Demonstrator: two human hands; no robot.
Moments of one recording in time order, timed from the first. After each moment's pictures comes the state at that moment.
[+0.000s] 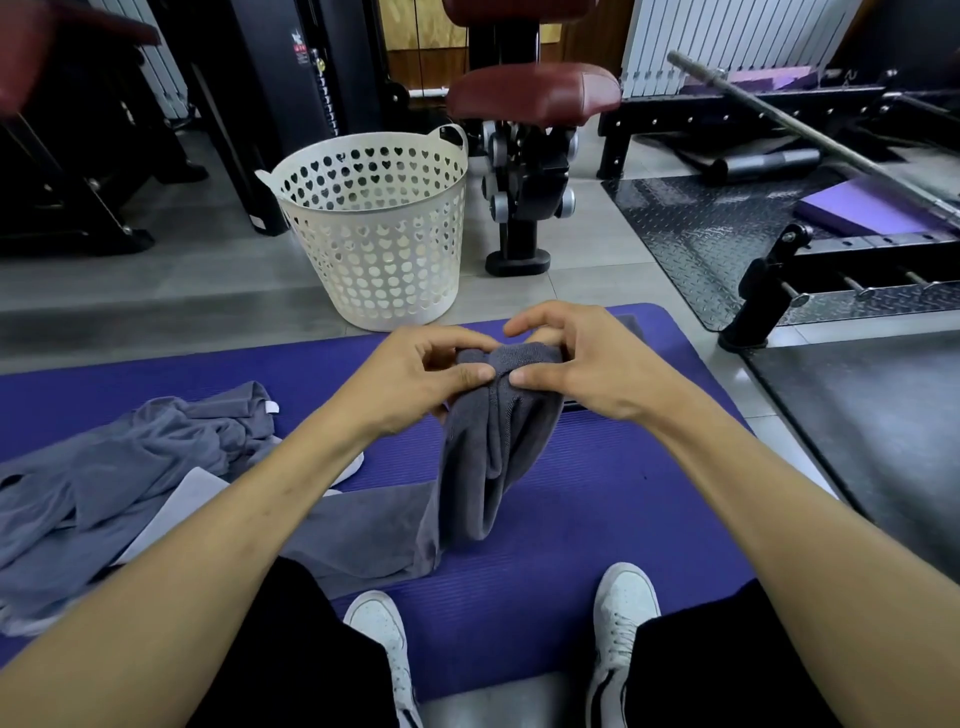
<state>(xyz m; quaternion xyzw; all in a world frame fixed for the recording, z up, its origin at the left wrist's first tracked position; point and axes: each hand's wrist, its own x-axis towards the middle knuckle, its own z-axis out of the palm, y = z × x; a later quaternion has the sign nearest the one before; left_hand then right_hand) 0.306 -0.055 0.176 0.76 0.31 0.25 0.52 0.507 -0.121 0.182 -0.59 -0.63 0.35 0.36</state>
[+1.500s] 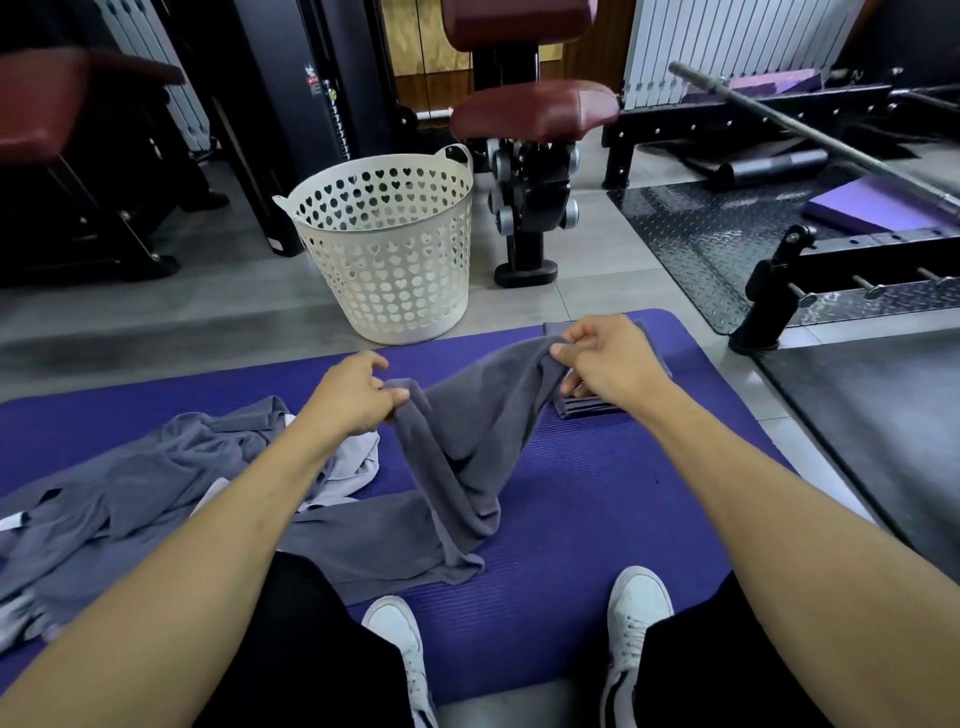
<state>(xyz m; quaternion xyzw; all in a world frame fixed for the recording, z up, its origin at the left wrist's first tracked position) 0.263 -0.009 0.136 0.71 0.61 0.15 0.31 0.527 -0.107 0.154 -0.71 -0.47 0.31 0.42</state>
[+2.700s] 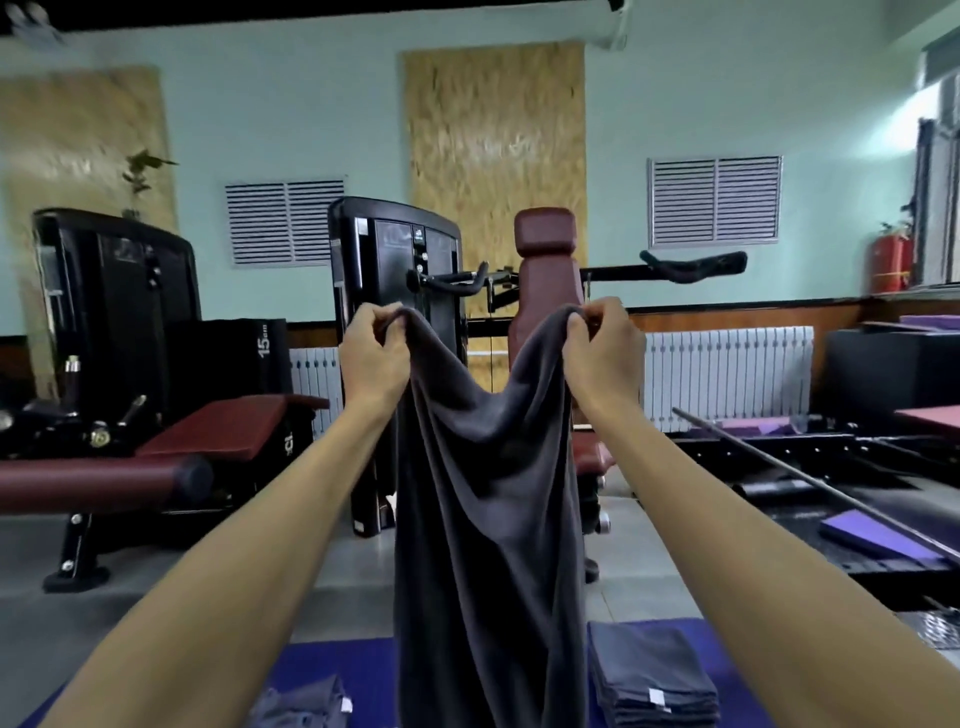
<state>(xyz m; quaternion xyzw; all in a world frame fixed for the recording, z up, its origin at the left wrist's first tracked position) 0.209 -0.112 0.530 0.61 0.32 0.72 0.10 0.414 -0.197 0.528 -0.52 -0.48 -0.09 0.71</state>
